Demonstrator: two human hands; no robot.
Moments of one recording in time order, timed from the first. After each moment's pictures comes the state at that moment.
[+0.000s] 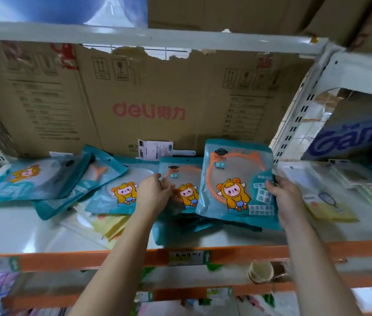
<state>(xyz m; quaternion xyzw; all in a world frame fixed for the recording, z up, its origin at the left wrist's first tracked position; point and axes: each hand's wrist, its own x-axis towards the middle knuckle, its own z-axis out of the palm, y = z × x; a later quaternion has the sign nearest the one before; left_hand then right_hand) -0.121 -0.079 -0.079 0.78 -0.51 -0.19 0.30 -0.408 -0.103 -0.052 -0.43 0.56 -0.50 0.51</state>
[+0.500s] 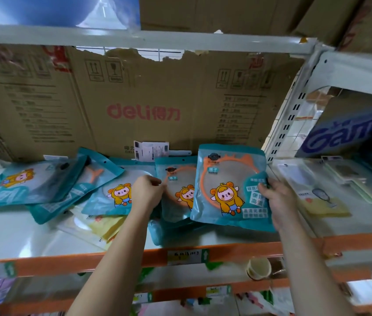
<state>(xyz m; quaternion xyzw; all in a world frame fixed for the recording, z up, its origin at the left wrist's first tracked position) -0.115 -0.086 -0.082 0.79 -0.43 -0.25 0.35 -0.405 -0.092 -0.062 -0.43 0.56 -0.50 0.50</state>
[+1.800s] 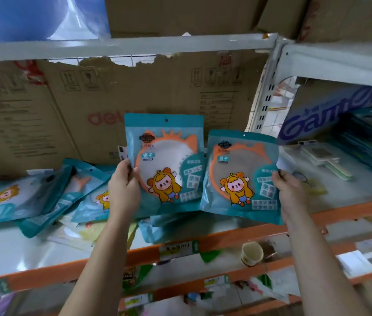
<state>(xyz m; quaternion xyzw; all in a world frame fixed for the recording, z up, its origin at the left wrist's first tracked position) -0.118 -0.044 -0.043 0.66 -0.48 -0.19 0.54 -0.453 -0.073 -0.058 -0.36 0.56 -0.60 0.45</state>
